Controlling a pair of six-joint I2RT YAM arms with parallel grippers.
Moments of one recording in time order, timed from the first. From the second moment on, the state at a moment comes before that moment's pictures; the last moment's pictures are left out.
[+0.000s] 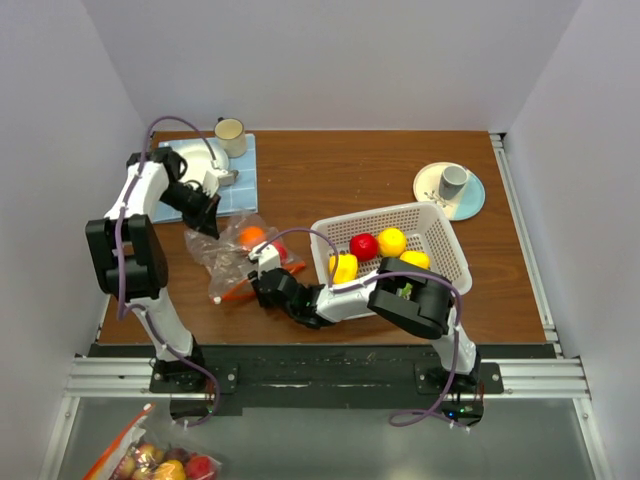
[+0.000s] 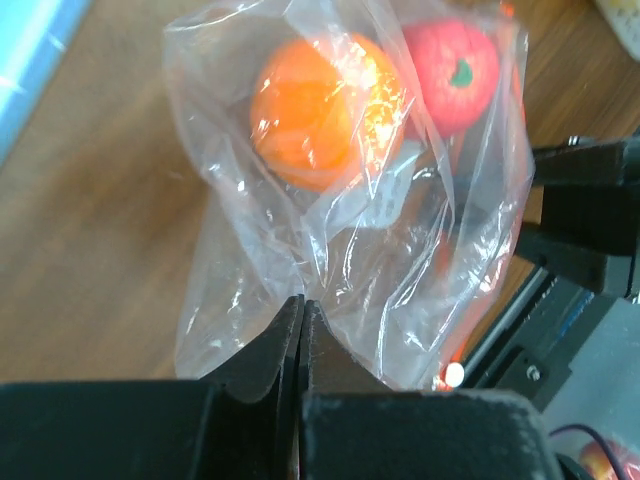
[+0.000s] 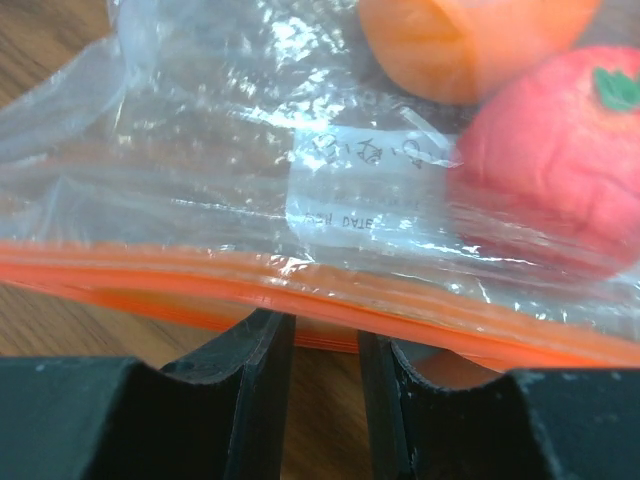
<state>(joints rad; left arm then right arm) 0.14 1.87 1.55 -1.27 0.63 0.87 1.22 2.09 1.13 0.44 0.42 0.39</state>
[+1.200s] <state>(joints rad) -0.03 1.72 1.24 -0.64 0.62 0.44 1.22 2.00 1.03 0.41 0.41 0.44</state>
